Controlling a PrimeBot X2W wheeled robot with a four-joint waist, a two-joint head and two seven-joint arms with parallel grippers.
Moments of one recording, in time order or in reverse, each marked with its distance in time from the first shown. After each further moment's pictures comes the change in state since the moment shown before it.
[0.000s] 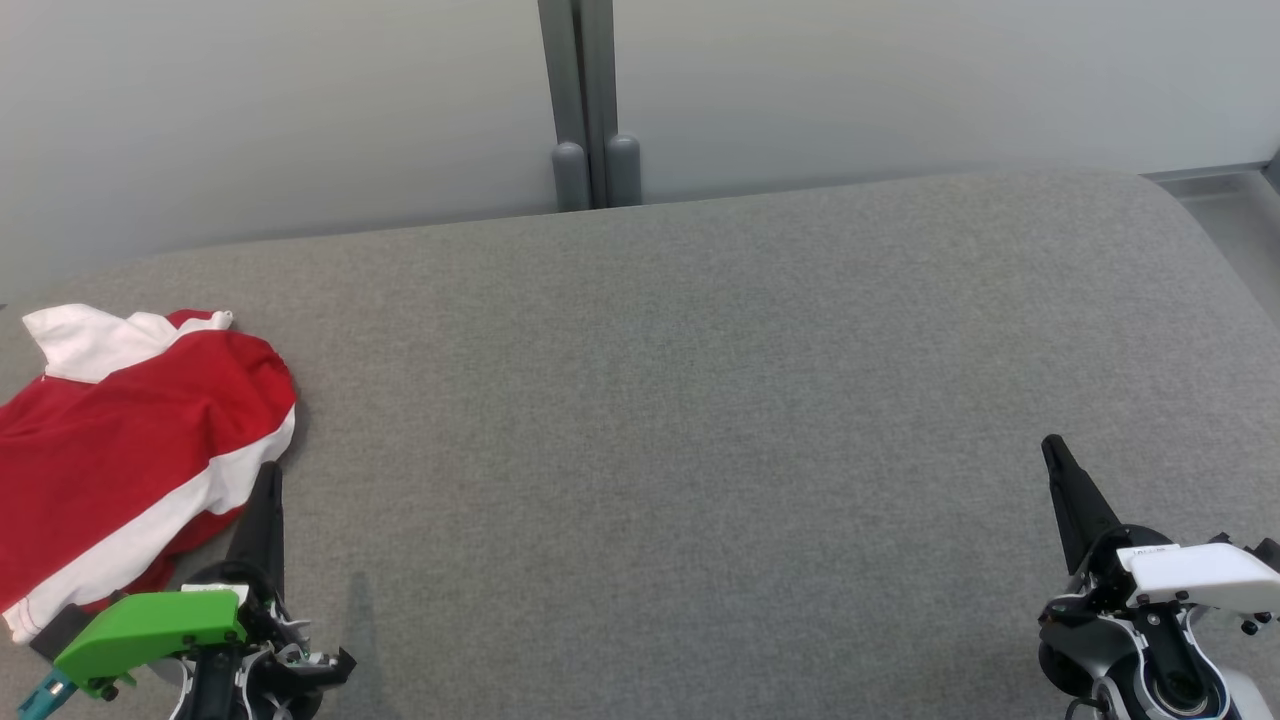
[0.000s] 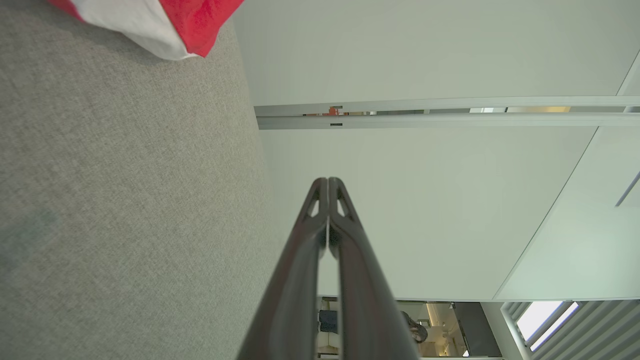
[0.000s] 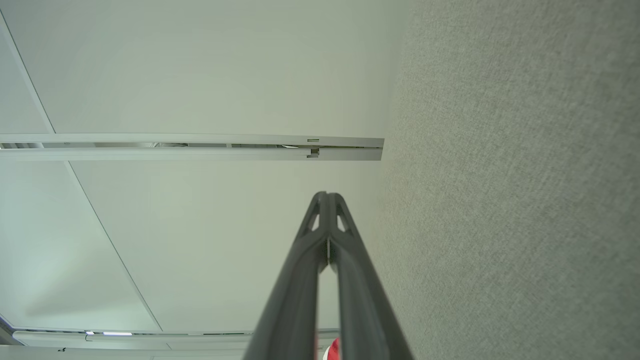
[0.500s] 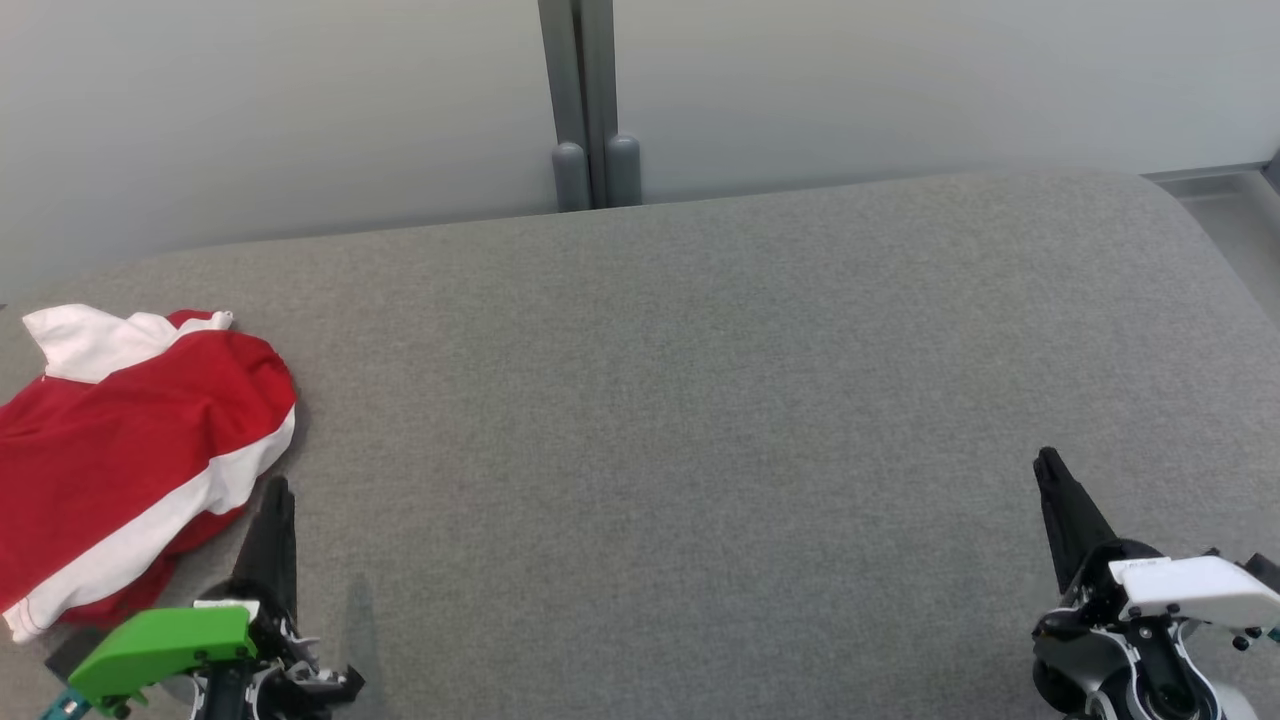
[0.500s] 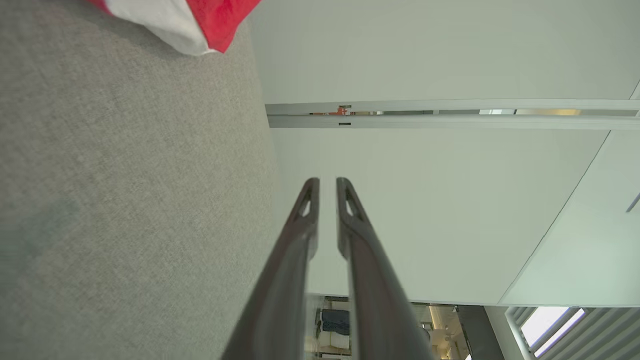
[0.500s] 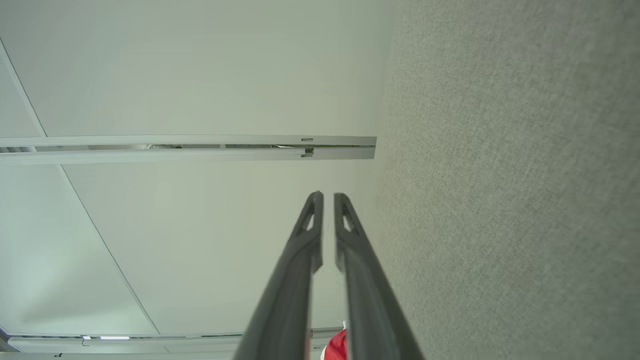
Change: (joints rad) left arm 0.009 -0.005 -0.002 0.019 0.000 0.001 0.000; right arm 0.005 0.006 0.001 0.017 0.000 0.000 0.000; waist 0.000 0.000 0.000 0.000
